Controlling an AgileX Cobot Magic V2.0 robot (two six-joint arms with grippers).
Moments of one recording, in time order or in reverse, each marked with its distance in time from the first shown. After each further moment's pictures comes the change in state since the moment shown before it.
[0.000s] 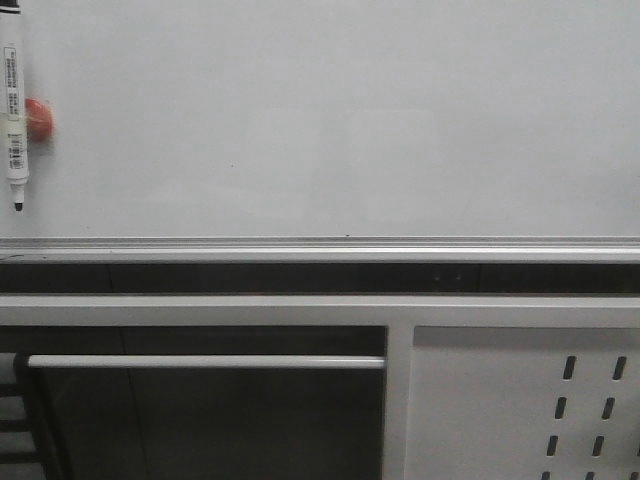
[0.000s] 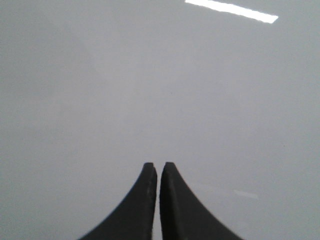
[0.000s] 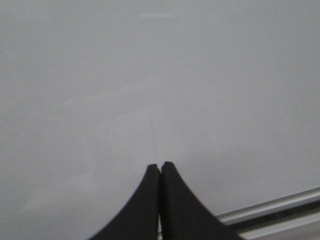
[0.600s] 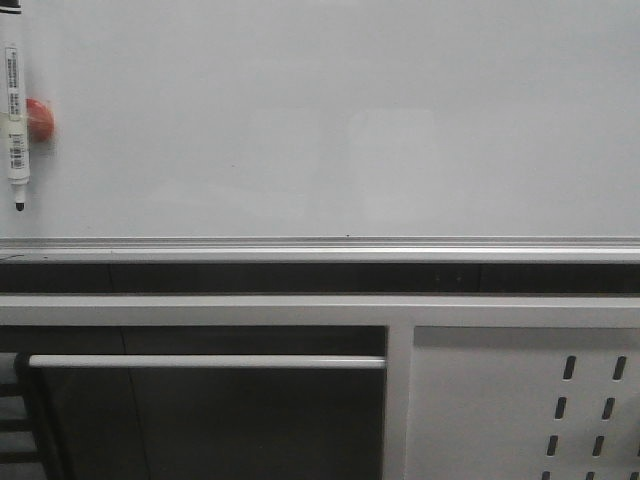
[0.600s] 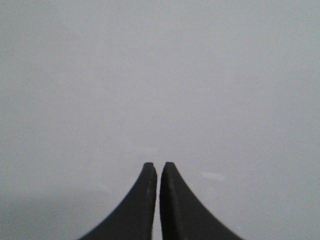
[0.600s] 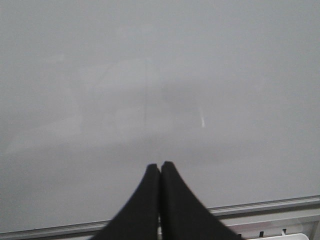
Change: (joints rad) left arm -0.191 0.416 -0.403 0.010 0.165 0.024; right arm 0.000 0.444 -0.505 0.038 0.323 -0.211
